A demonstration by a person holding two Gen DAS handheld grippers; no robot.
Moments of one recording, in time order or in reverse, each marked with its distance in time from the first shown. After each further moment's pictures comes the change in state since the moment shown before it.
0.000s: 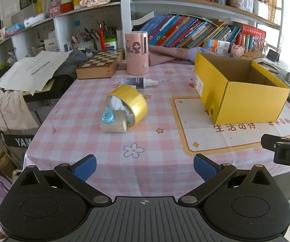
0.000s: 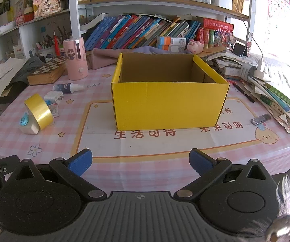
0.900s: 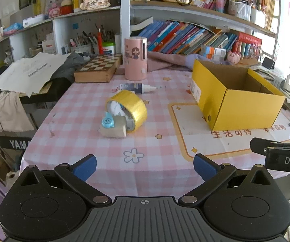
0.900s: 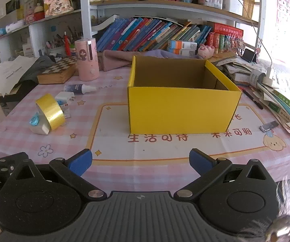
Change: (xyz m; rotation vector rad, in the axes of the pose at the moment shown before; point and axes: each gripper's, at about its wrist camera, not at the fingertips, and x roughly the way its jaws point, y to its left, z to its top) left arm -0.004 0.015 0.002 -0.020 -0.036 -0.044; right arm -0.002 0.019 0.005 -0.039 -0.015 0.043
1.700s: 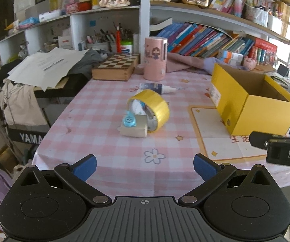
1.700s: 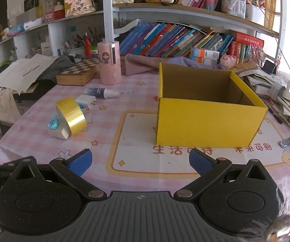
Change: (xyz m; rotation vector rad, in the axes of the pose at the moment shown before) left arm 0.007 0.027 -0.001 -0.059 -0.003 0.073; right arm 0.013 0.030 0.015 -0.057 -0.027 0.094
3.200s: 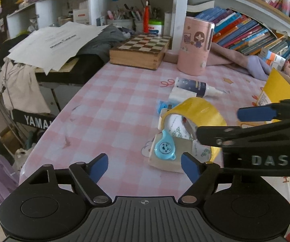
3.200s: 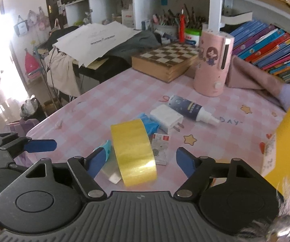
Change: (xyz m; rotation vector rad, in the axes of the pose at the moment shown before) left arm 0.124 0.040 0.049 -0.106 0.111 0.078; right arm 0.169 0.095 0.087 -0.328 0.158 0.452
